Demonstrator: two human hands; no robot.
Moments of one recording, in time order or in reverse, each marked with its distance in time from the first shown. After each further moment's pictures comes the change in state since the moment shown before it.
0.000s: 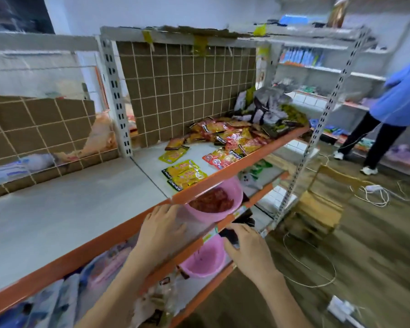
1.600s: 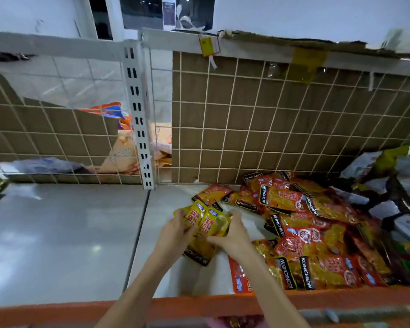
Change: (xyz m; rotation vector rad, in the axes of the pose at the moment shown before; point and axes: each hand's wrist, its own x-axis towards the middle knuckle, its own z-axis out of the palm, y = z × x) left_hand 0.269 -0.018 0.077 -0.347 0.236 -0.769; right_hand 0.404 0.008 0.032 0.403 -0.527 -0.220
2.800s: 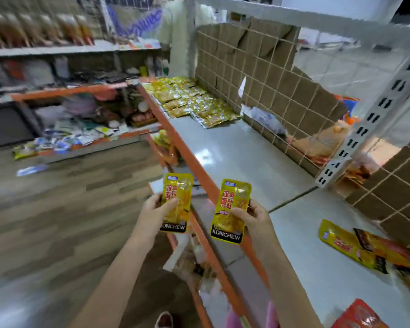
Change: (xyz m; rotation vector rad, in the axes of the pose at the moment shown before) left_hand -0.267 -0.075 -0.087 -0.902 1.137 -0.658; right_hand -0.081 -0.086 0.125 0.570 -1.024 -0.272
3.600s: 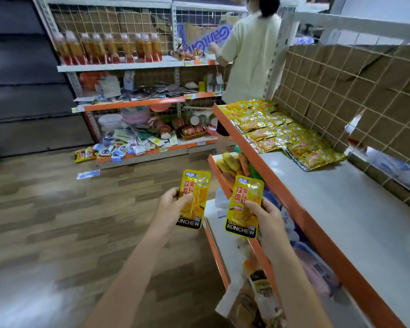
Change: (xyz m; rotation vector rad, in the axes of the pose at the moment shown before) left_hand 0.161 0.087 -0.199 0.051 0.124 0.107; right_hand 0.139 0.004 0.267 -0.002 -0.081 0.022
